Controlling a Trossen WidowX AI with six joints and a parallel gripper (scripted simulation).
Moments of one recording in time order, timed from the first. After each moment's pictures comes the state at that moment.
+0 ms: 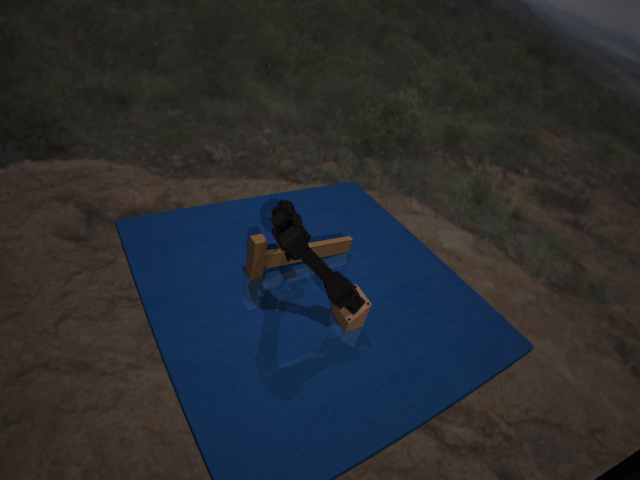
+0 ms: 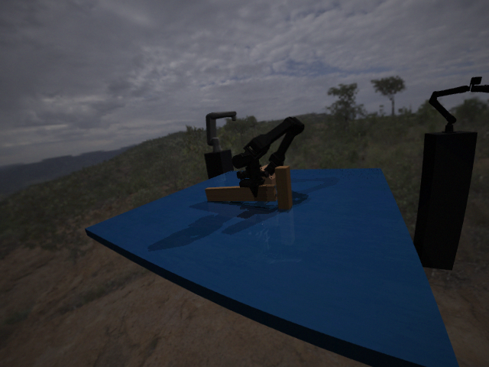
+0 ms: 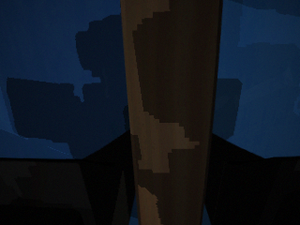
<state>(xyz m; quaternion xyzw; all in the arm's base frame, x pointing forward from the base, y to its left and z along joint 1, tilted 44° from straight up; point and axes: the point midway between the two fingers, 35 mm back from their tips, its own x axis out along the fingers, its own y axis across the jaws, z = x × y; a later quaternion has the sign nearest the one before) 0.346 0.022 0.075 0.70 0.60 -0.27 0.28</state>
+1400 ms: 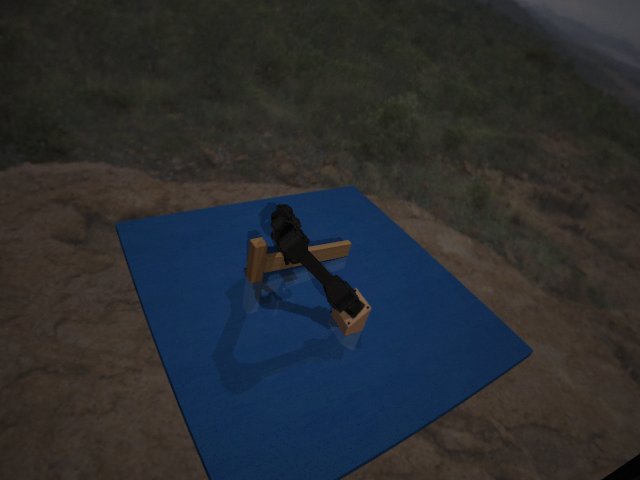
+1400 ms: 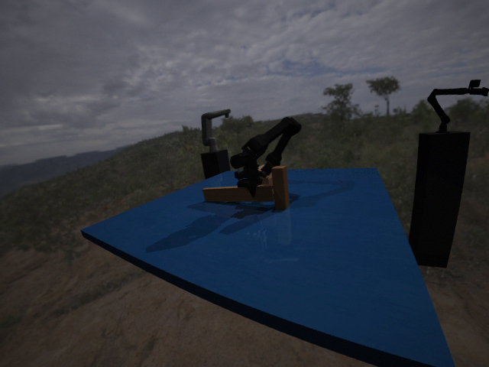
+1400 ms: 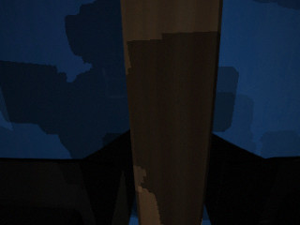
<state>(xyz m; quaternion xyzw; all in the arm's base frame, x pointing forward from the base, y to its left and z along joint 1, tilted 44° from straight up) 0.346 0.026 0.078 0.70 0.60 -0.27 0.29</state>
